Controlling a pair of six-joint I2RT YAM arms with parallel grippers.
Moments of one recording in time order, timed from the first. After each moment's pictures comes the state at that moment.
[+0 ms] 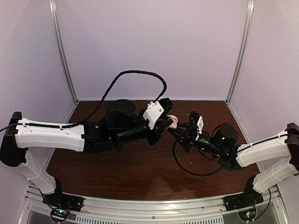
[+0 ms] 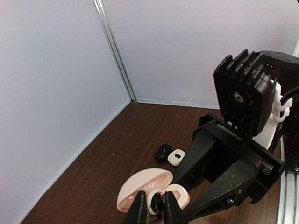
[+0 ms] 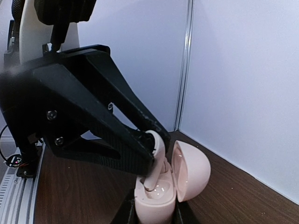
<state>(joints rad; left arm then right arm) -1.20 1.54 1.15 0.23 -0.19 0.21 0.89 1.34 0.46 1.09 -0.20 -0.05</state>
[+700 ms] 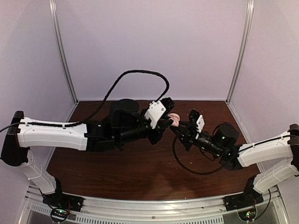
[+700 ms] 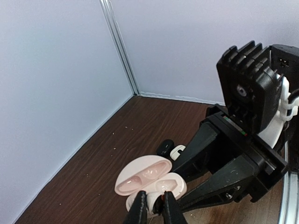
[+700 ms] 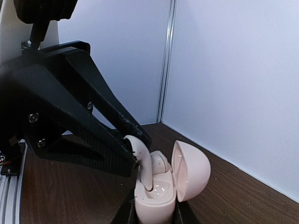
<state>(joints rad) -1.20 1.57 1.18 0.20 -0.21 0.19 0.89 1.31 0.46 1.02 -0.10 -0.08</state>
